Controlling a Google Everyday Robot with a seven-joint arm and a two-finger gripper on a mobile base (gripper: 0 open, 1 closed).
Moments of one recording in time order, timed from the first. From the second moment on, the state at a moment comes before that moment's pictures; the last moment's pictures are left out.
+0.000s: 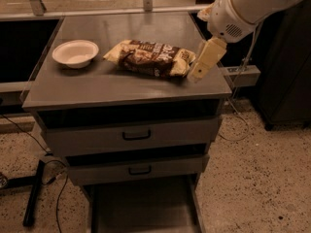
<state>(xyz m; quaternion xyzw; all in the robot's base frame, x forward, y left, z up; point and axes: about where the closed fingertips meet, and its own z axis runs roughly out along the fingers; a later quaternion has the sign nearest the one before) 0.597 -0.112 0.969 -0.62 0.71 0.02 0.33</state>
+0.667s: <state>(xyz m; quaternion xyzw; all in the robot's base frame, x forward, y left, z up) 0.610 -0.104 0.958 -0.62 0.71 0.02 0.34</state>
